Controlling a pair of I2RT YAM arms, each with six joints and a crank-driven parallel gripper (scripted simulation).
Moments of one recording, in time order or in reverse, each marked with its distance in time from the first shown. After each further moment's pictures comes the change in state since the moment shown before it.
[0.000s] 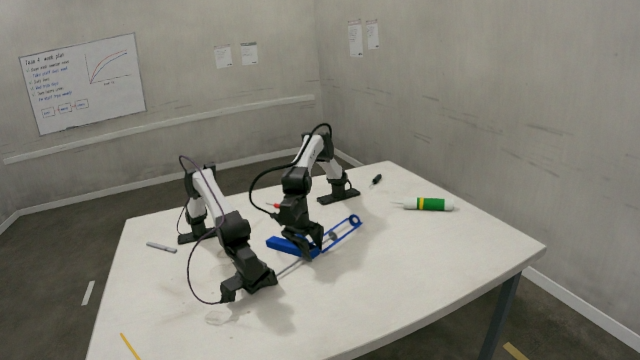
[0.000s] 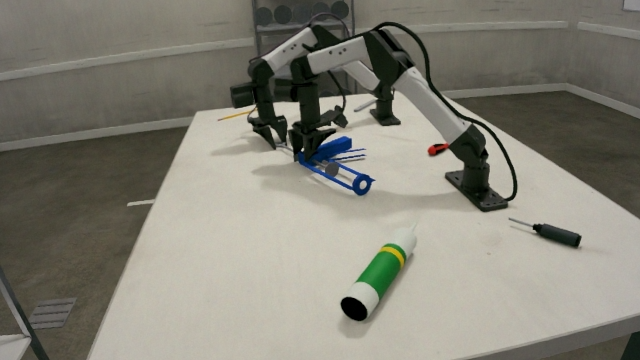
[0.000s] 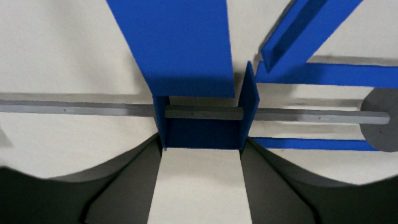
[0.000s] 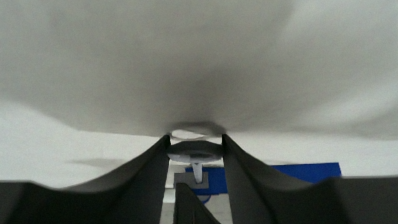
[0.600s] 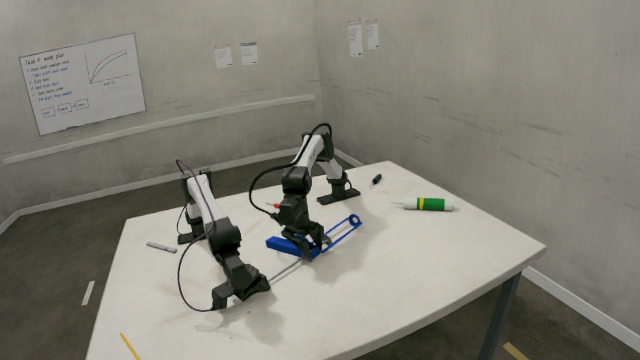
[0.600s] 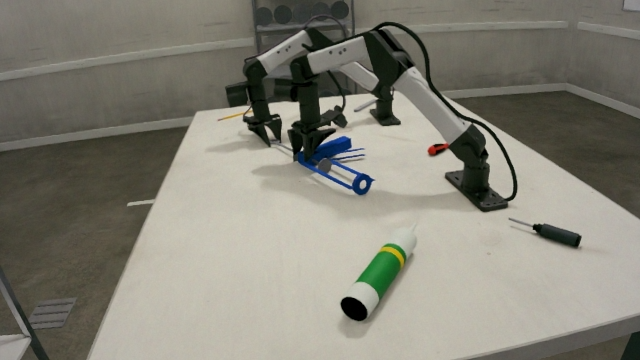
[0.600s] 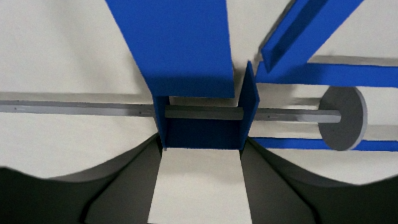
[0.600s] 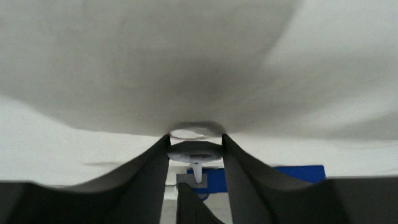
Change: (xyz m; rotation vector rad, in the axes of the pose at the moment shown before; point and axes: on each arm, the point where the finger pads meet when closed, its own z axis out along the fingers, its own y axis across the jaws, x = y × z) left arm 0.001 0.000 -0.001 -0.001 0.006 -0.004; right arm -0.031 0.002 -0.010 0.001 0.017 -0.008
